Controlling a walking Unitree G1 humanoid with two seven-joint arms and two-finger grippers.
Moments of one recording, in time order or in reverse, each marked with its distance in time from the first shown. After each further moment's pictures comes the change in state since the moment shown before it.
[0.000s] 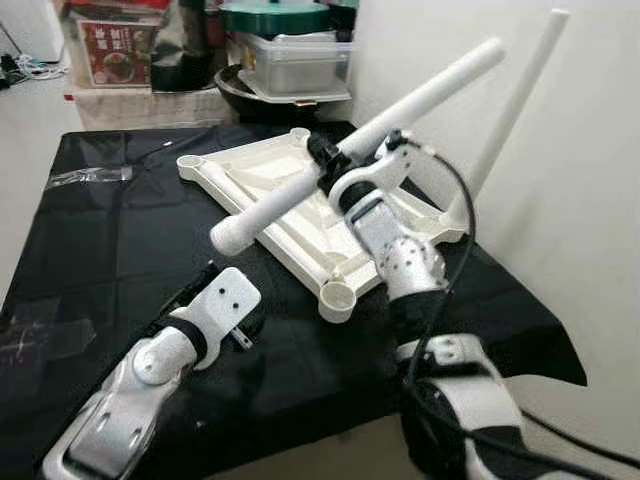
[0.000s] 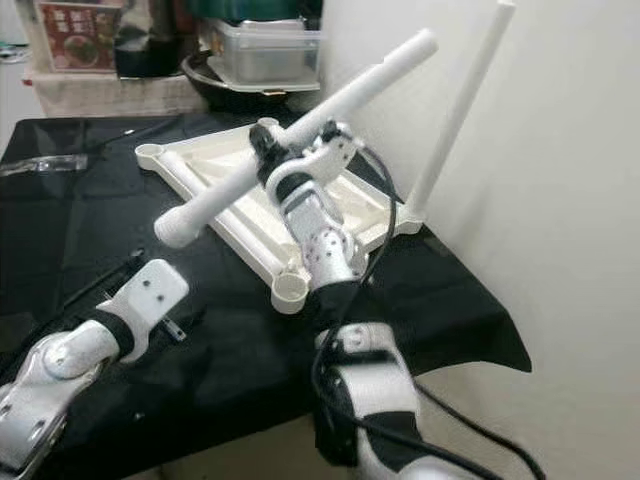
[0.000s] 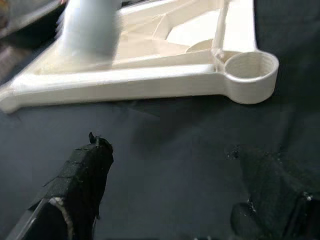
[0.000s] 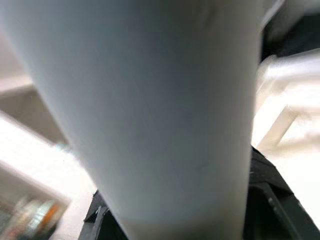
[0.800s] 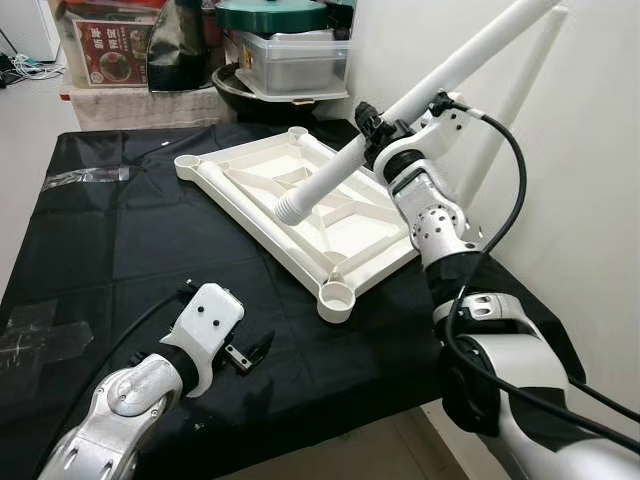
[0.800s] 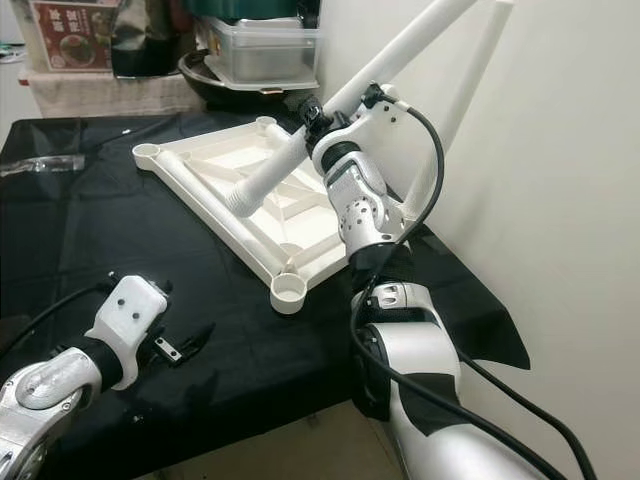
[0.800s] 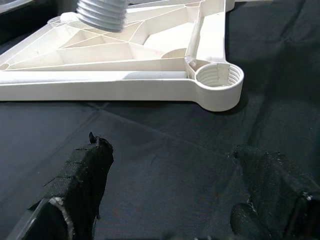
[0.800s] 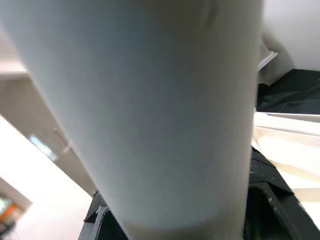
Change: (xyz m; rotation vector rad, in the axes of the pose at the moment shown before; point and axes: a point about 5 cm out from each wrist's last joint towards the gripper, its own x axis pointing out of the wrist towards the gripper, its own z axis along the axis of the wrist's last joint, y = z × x) left arm -0.010 -0.006 -0.005 -0.103 -0.029 -0.055; right arm 0.010 -0.005 0.016 -0.244 -0.014 0.072
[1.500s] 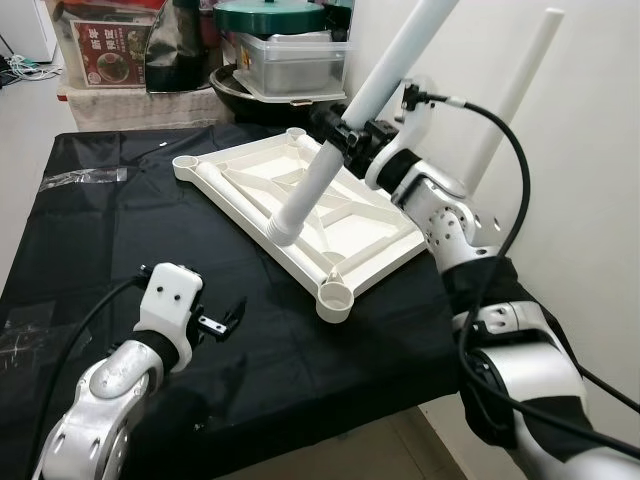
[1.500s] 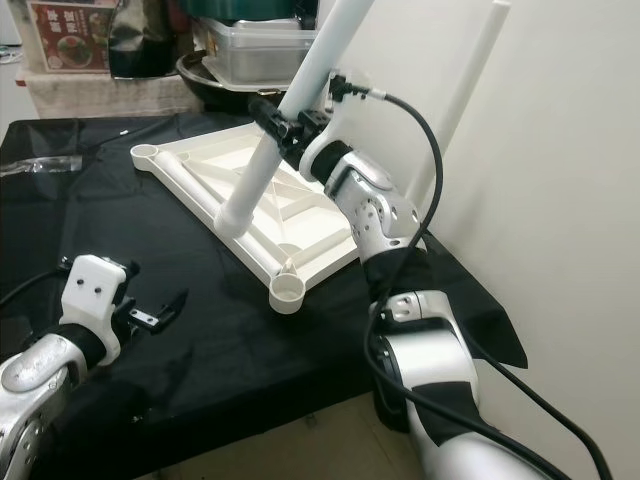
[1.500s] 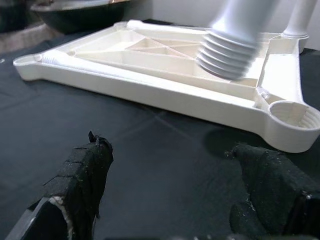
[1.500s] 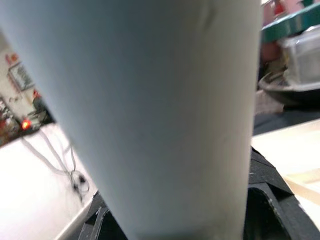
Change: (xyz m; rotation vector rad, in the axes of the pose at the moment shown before) left arm 0.010 0.035 -0.018 -0.208 -0.079 0.210; right arm -0.026 0.013 -0.004 -0.242 0.159 0.478
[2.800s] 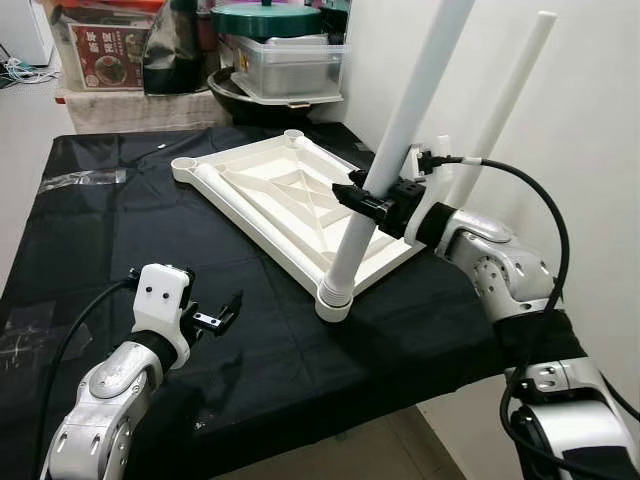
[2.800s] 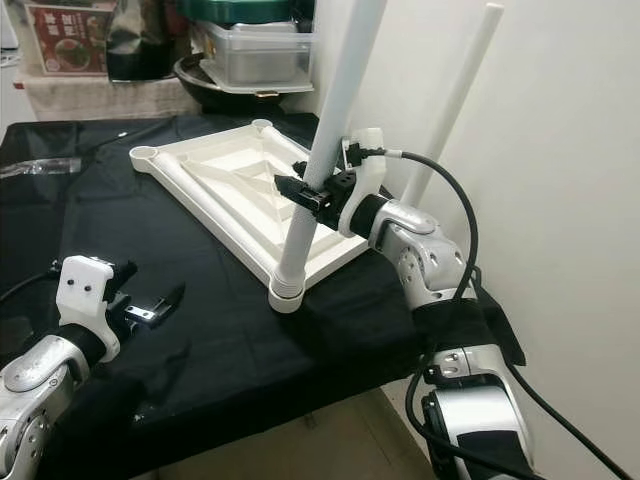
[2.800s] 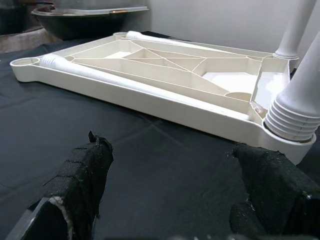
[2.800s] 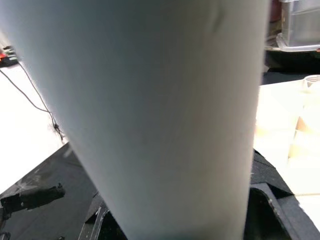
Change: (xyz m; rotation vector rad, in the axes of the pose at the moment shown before) left arm 0.001 0.005 -0.004 -0.061 -0.044 -0.002; right arm -0.046 -0.015 -0.019 -0.147 0.203 0.030
